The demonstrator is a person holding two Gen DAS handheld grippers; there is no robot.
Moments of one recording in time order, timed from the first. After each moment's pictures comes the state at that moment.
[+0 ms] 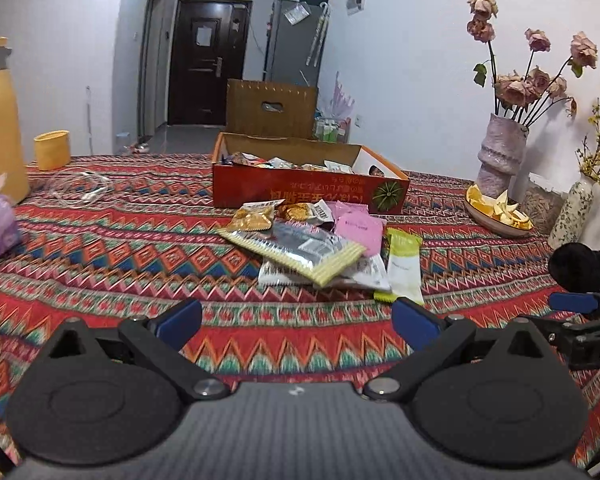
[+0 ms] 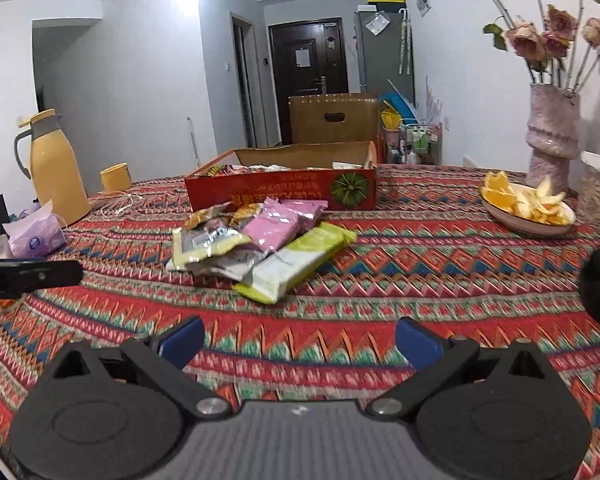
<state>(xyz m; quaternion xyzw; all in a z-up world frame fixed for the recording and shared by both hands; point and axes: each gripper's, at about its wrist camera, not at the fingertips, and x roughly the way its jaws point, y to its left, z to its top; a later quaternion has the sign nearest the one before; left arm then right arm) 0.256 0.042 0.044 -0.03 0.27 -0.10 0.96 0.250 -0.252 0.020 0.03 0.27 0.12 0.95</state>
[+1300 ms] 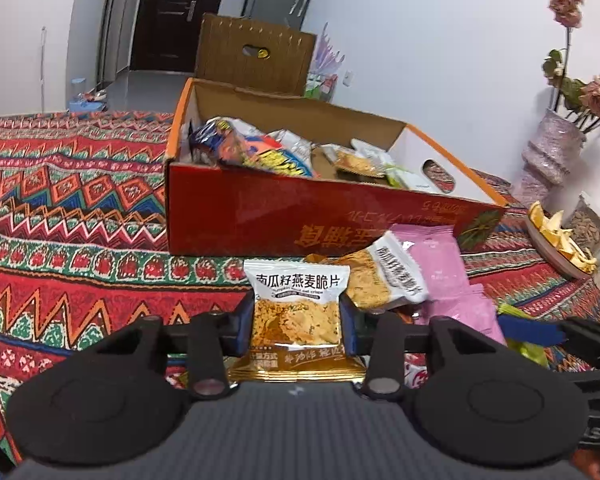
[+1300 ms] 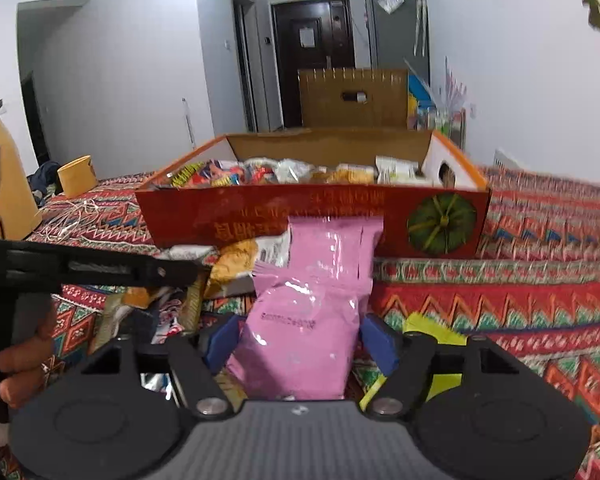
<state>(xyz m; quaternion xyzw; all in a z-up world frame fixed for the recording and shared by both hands) 0.510 0.063 -0.015 -0.07 0.34 -0.16 0.93 0.472 -0.164 -0.022 0.03 0.31 0.13 0.94</state>
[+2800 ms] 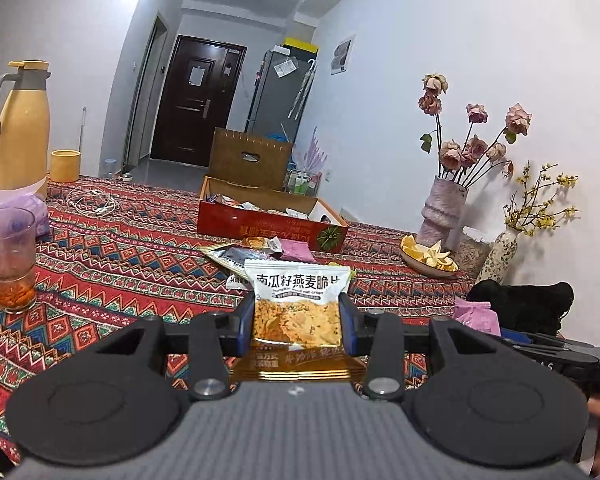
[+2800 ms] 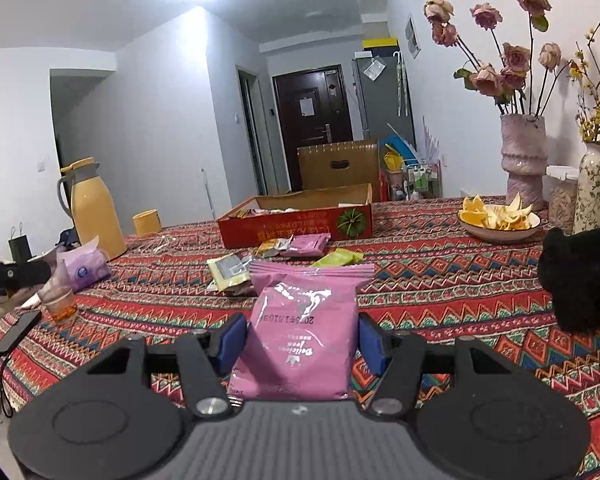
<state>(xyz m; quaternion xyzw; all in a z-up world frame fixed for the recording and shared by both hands) 0.091 0.050 0.089 -0.10 0.19 -0.13 0.97 0.123 -0.281 0.038 0.07 0.20 0.13 0.97</state>
